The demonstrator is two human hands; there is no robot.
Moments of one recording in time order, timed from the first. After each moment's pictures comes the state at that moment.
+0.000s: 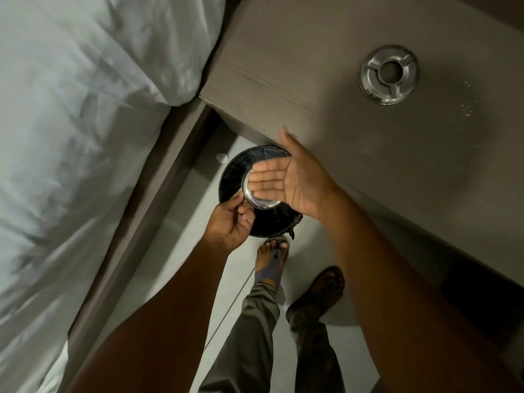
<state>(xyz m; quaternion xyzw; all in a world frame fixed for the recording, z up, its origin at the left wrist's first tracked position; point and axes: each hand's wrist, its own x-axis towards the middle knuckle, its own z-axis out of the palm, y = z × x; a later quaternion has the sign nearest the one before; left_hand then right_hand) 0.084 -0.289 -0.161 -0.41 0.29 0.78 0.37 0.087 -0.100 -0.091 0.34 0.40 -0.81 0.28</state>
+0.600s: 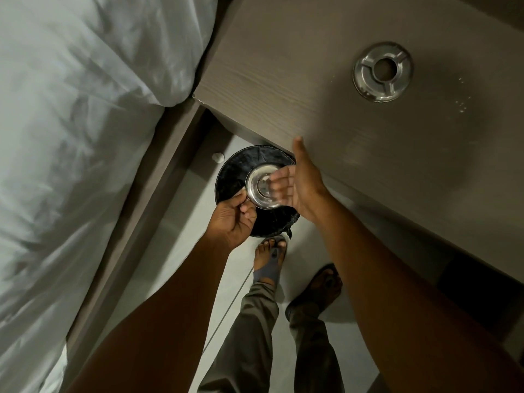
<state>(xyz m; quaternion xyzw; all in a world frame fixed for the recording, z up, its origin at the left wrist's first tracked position) 0.082 -0.290 -0.162 -0.42 0.31 0.77 0.38 0.090 -0.119 -0.115 0.46 0.48 -0.71 0.24</state>
